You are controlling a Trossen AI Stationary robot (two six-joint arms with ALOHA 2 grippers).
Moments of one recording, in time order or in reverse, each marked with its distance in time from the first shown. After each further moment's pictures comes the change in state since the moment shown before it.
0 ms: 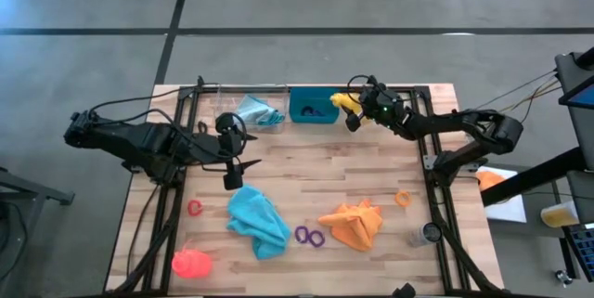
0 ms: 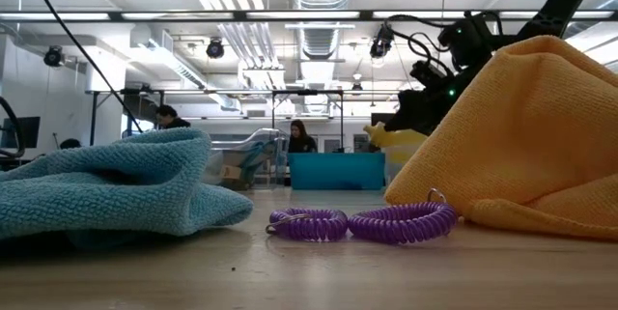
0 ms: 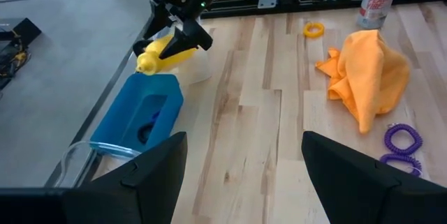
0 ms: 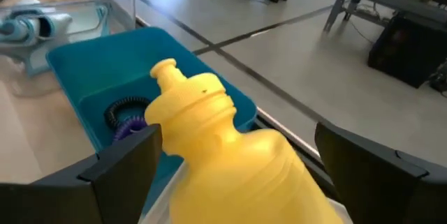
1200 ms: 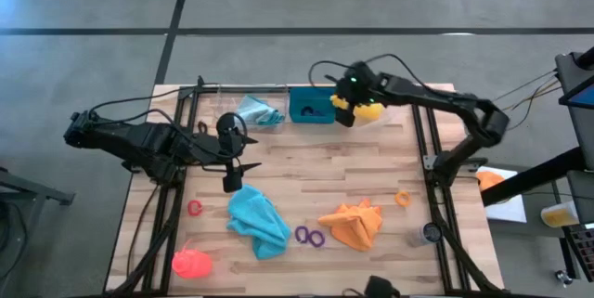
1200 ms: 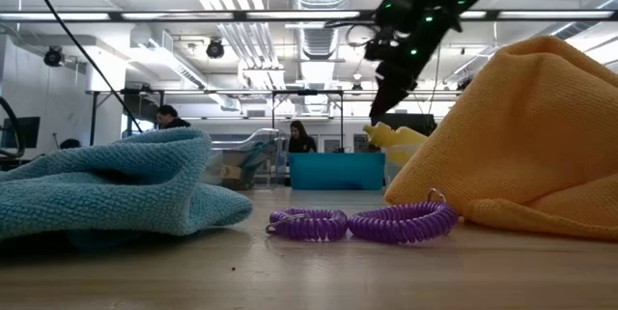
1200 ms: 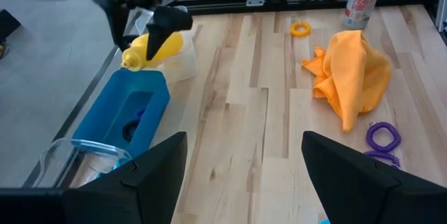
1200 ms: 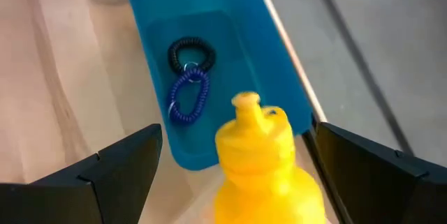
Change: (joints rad) left arm 0.000 0.000 0.000 -0.005 0.046 -0.029; right arm 0.061 0.150 0.730 -1.130 -0.118 -0.220
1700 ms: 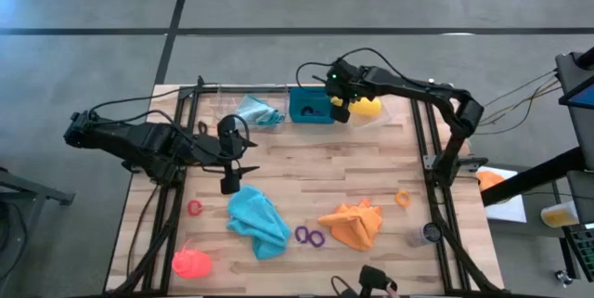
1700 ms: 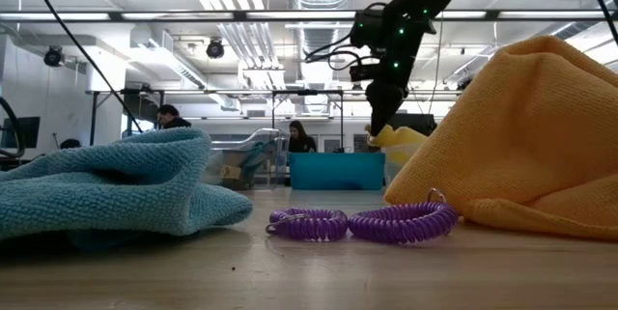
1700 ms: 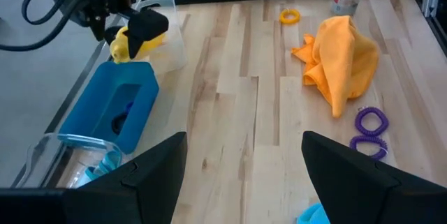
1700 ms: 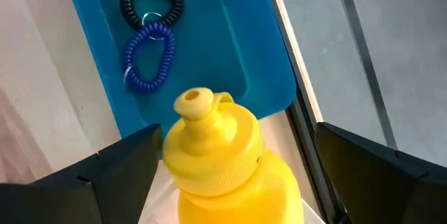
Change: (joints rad) left arm 0.000 0.000 -0.001 -0.034 0.045 0.000; right arm 0.002 0.191 0.219 -0.244 0.155 -0.004
